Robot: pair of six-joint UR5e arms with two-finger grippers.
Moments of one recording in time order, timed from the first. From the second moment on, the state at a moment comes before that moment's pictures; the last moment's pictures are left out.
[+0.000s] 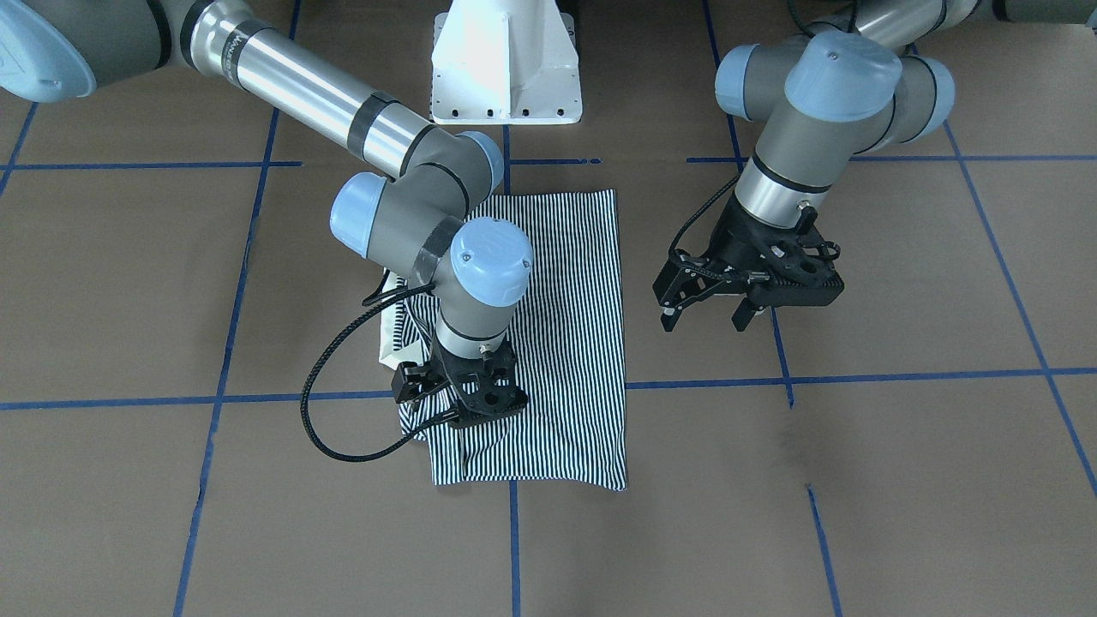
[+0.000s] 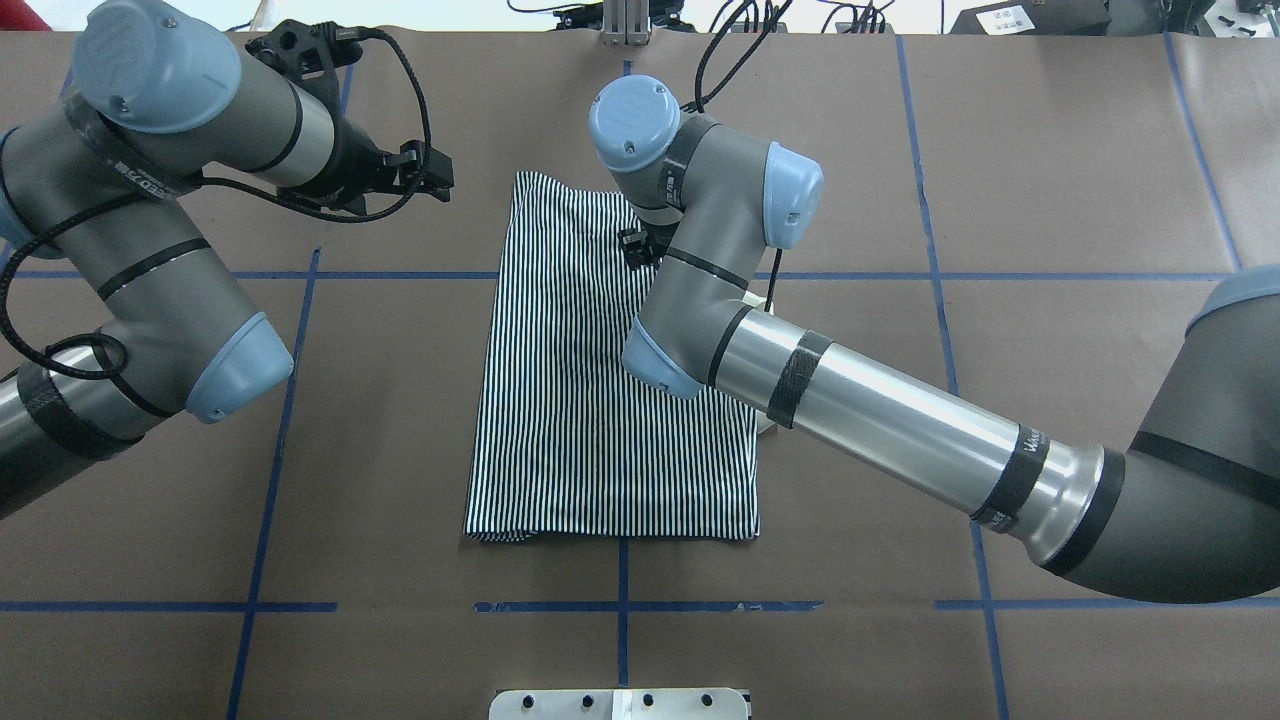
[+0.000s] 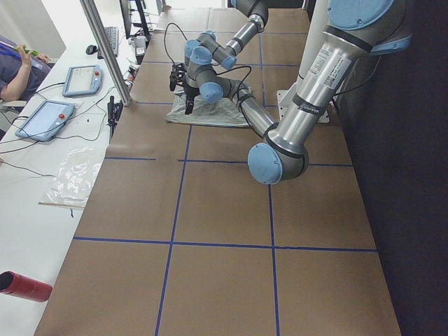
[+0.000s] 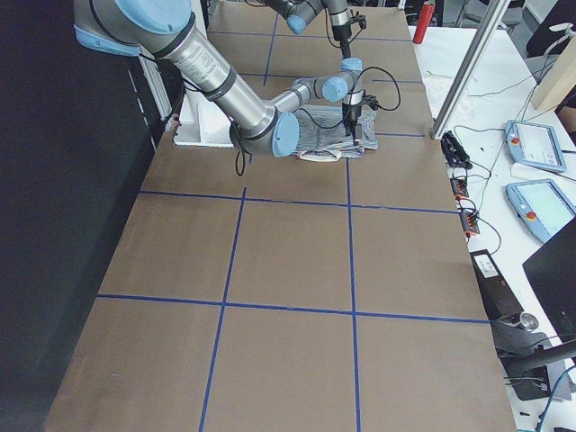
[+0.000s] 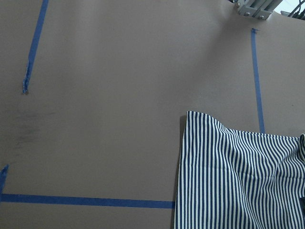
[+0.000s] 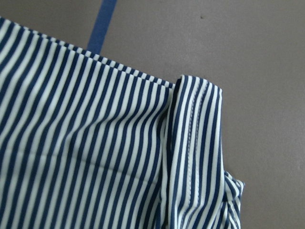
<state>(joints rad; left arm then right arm) -0.83 -2.11 -1.72 -1.87 -1.94 -1.17 0.64 -0.53 1.01 -1.54 1.75 0.74</state>
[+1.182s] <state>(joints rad) -0.83 -2.10 -1.73 -1.87 -1.96 -1.17 0.74 -0.61 1.02 -1.54 1.75 0.59</state>
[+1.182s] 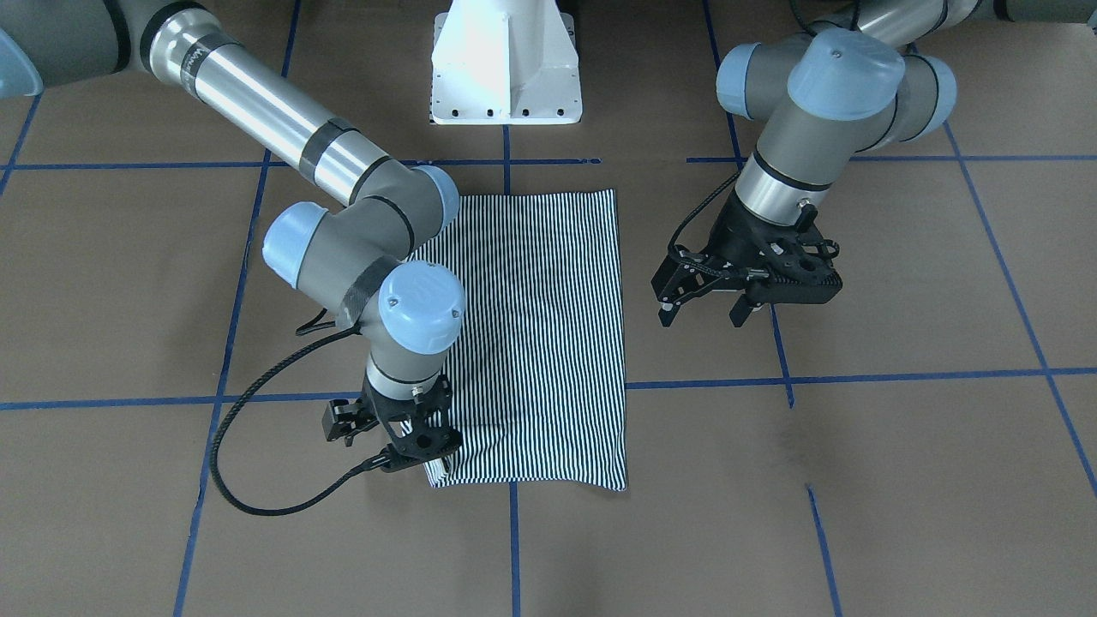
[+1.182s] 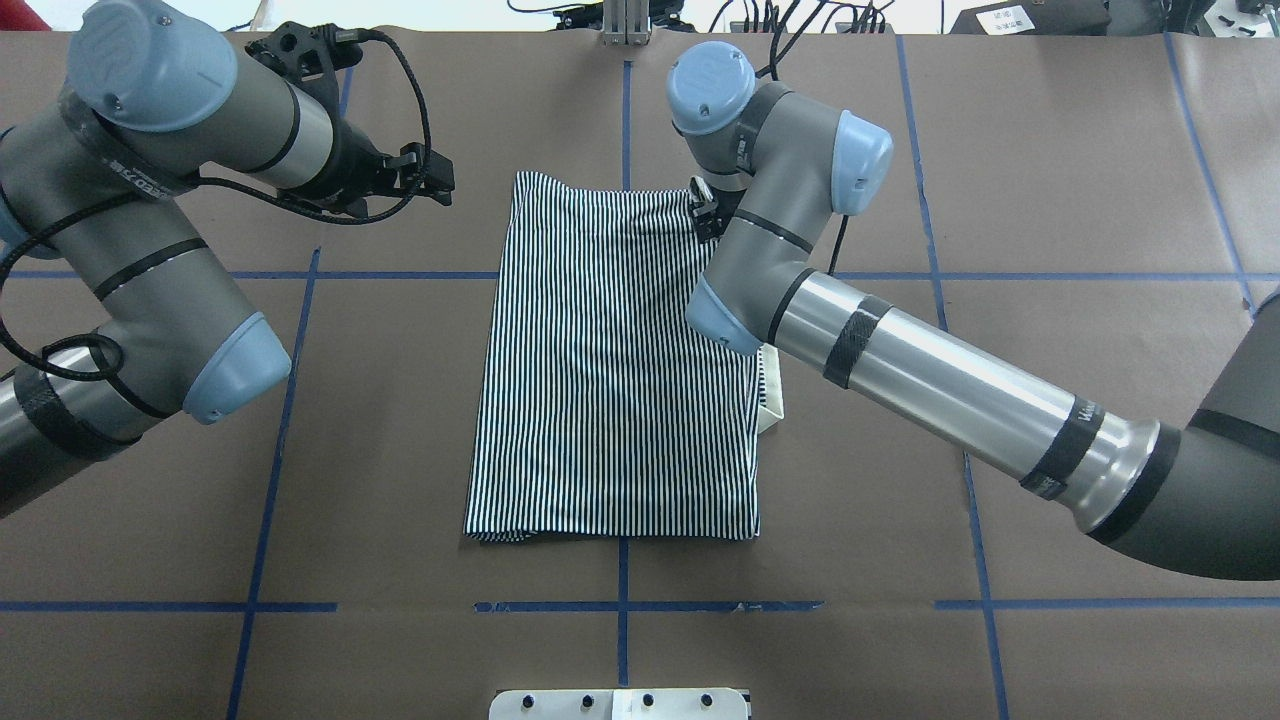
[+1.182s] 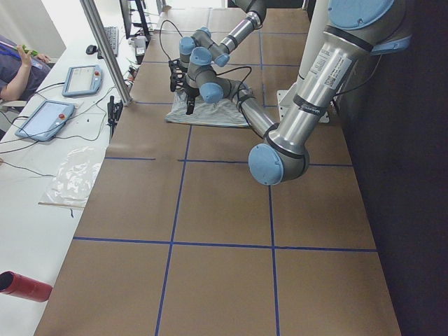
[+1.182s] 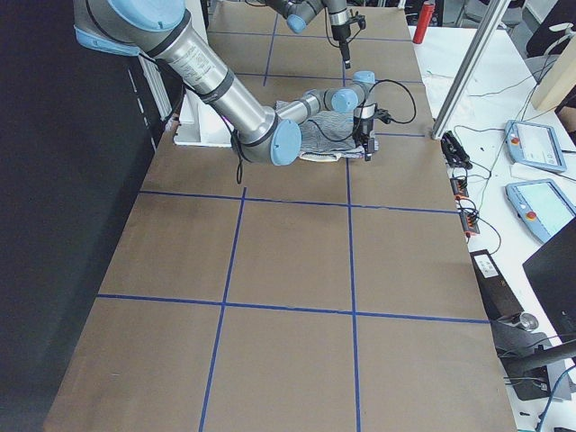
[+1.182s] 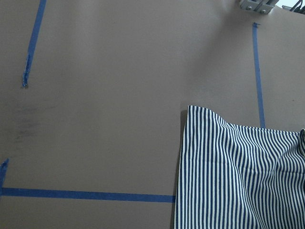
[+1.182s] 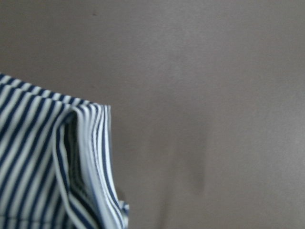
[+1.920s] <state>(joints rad) -0.82 -2.08 -1.75 -1.86 -1.99 -1.23 0.89 -0.70 1.18 -1.53 1.99 0.55</state>
